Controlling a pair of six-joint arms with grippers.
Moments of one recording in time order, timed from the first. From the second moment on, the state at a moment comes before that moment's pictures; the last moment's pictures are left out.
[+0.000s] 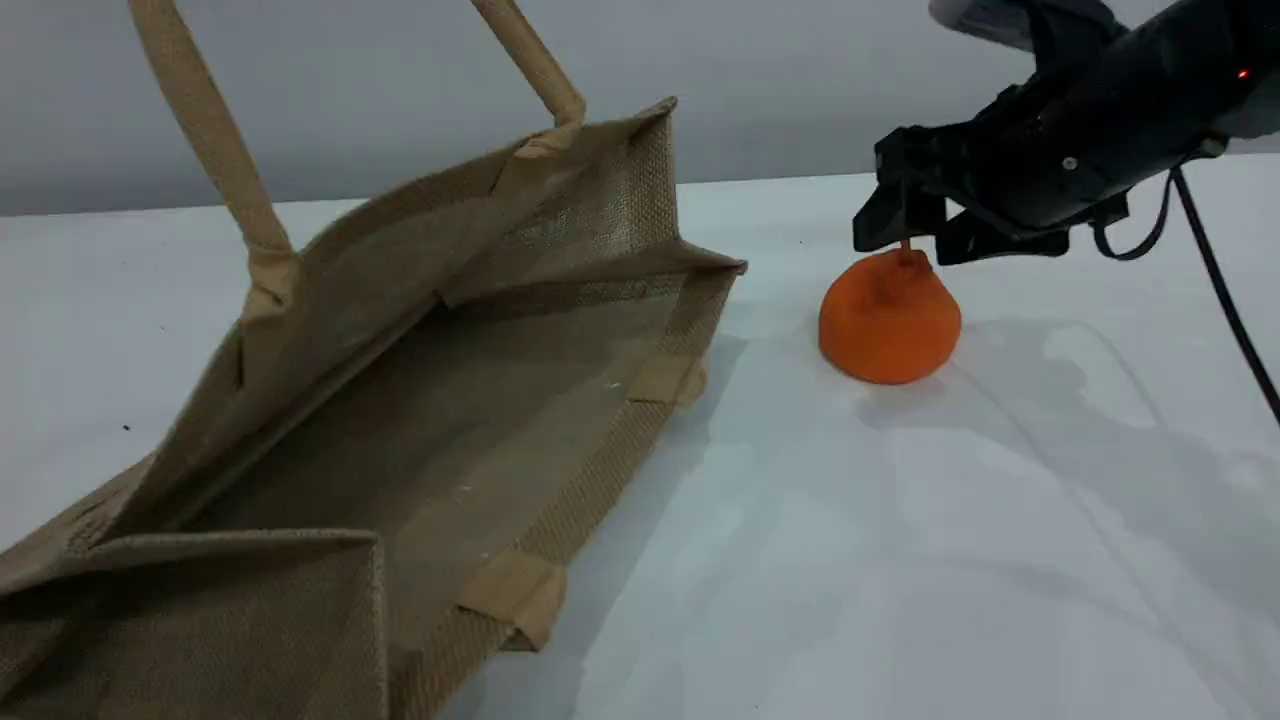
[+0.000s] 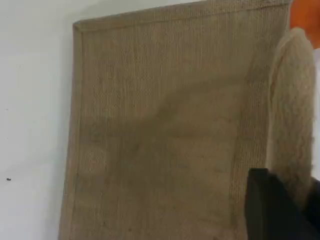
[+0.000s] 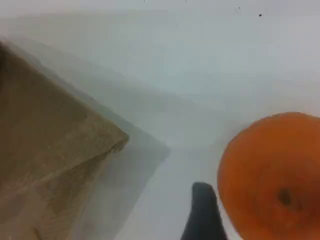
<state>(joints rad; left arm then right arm) -0.31 1.57 -1.51 -0.16 1.07 0.09 0.16 2.09 -1.11 1.74 0.32 -1.55</state>
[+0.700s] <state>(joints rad) -0.31 1.57 -1.51 -0.16 1.07 0.09 0.16 2.23 -1.17 1.74 0.34 -1.57</state>
